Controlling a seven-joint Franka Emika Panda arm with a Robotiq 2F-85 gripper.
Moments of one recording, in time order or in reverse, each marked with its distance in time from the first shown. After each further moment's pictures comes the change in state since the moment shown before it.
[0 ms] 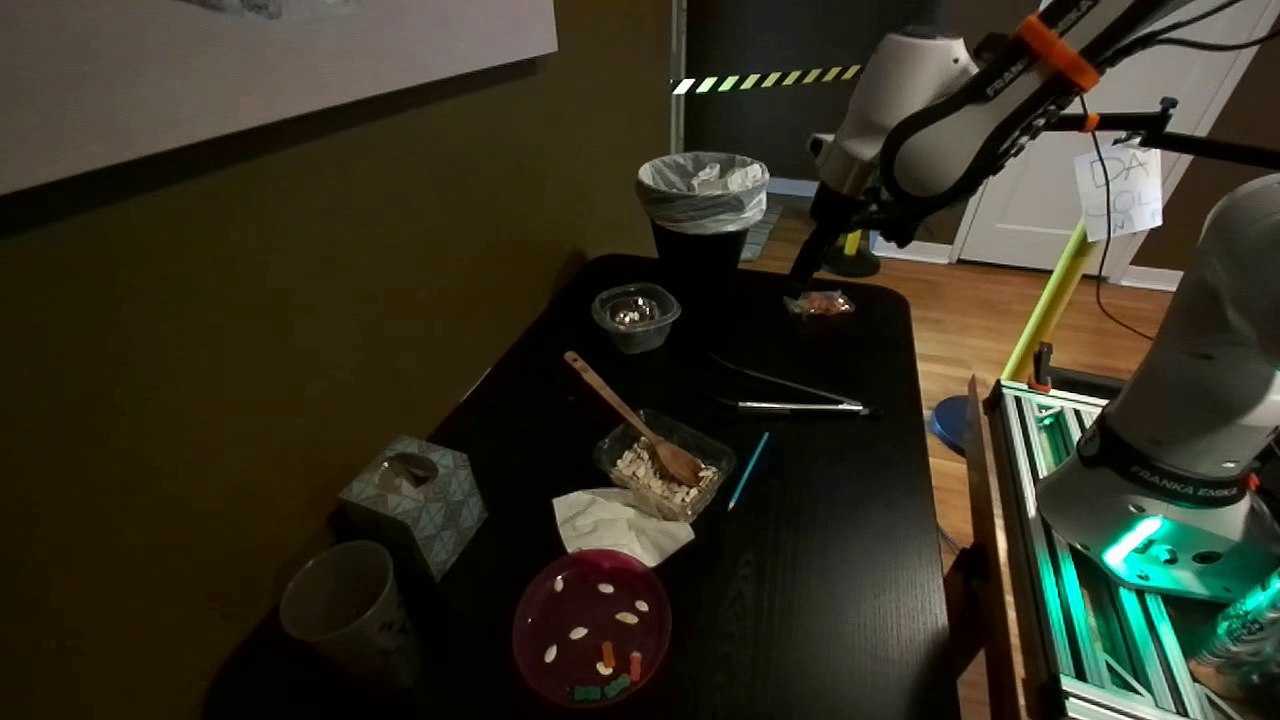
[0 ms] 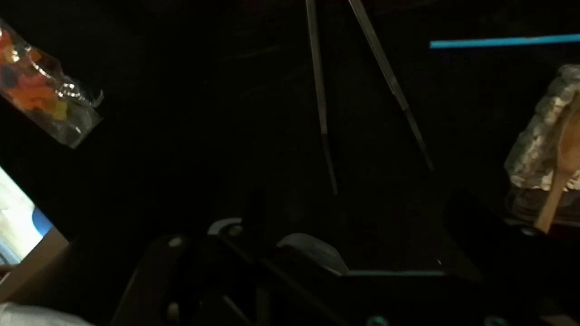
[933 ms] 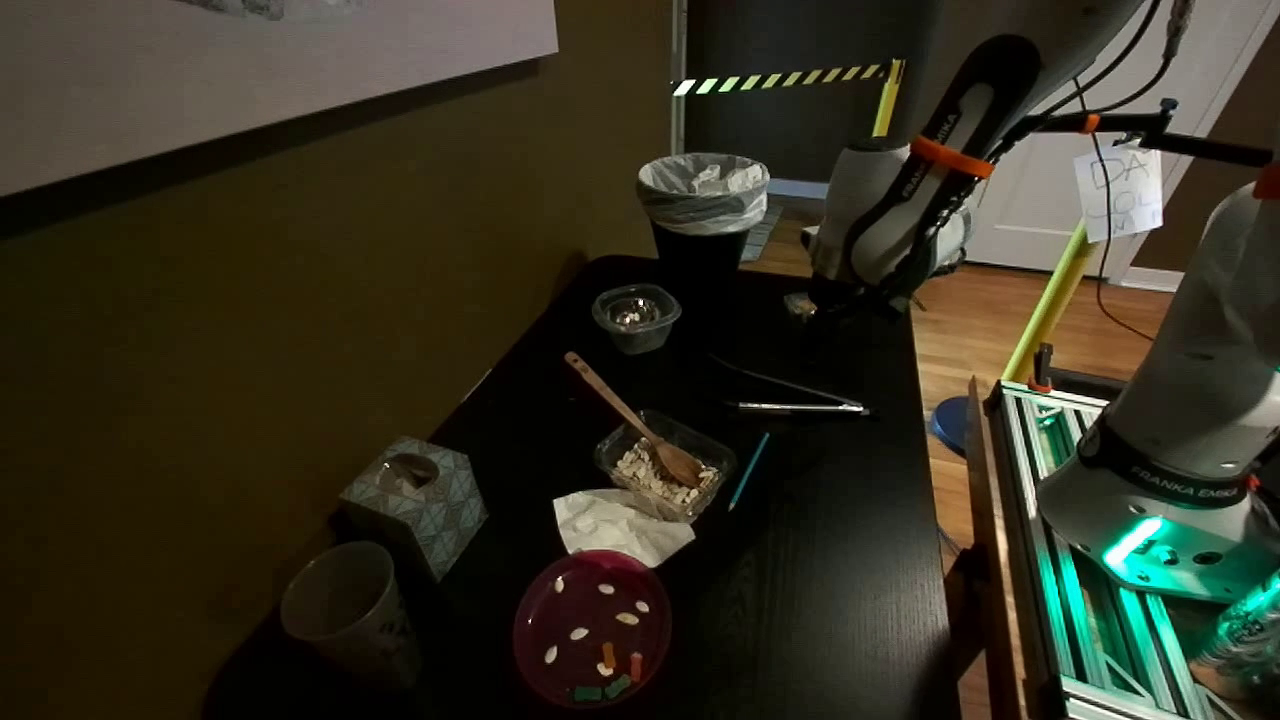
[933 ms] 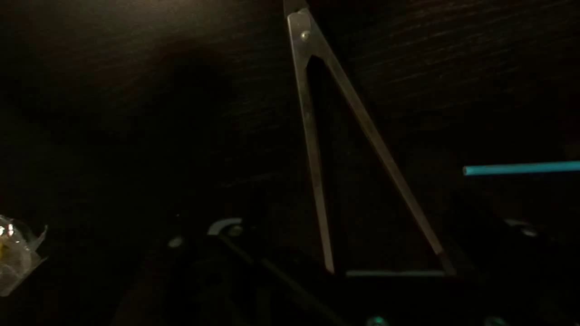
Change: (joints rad) arm -0.018 0.360 0.042 0.023 0.137 0.134 -0.080
